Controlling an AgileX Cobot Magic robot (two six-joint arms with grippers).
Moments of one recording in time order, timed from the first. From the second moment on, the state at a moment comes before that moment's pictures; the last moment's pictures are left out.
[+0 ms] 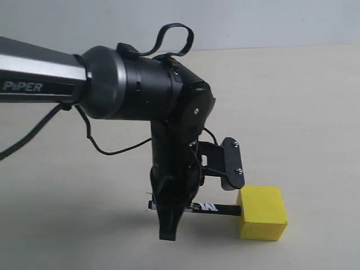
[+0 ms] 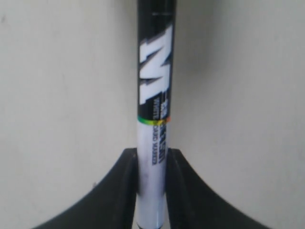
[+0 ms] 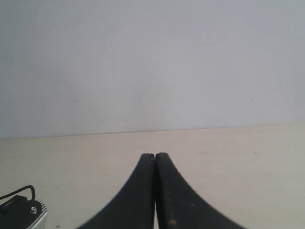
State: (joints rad) left arm -0.98 2.06 -1.39 -0.02 1.04 0.73; right arm 0.09 0.01 0.00 0.37 0.09 -0.23
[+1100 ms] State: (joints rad) left arm -1.06 2.12 -1.58 -0.07 1.20 0.65; right arm 0.09 0.01 0.00 0.37 0.09 -0.23
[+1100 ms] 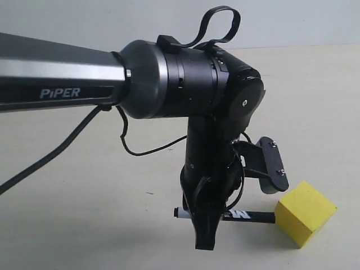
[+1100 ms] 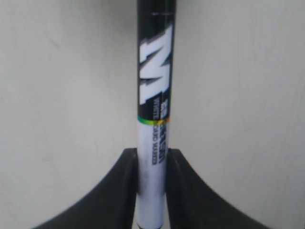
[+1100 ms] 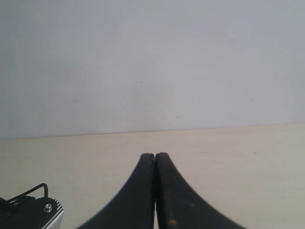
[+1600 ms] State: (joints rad) left arm -1.08 2.14 -1.59 -0.08 1.09 0.54; right arm 0.09 0.01 0.00 0.37 0.09 -0.23
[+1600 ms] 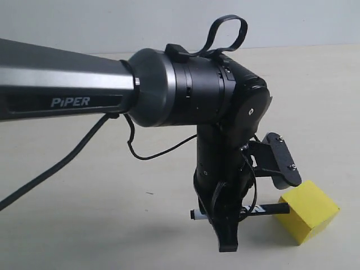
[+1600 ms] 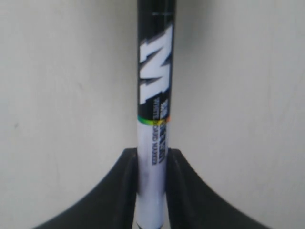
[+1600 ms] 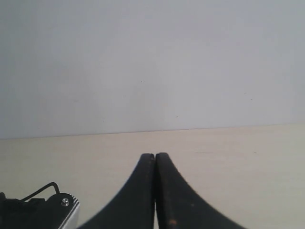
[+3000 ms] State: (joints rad) left arm -1.10 2.17 -1.66 0.11 1.18 0.41; right arm 0.09 0.01 0.00 0.37 0.09 -0.23
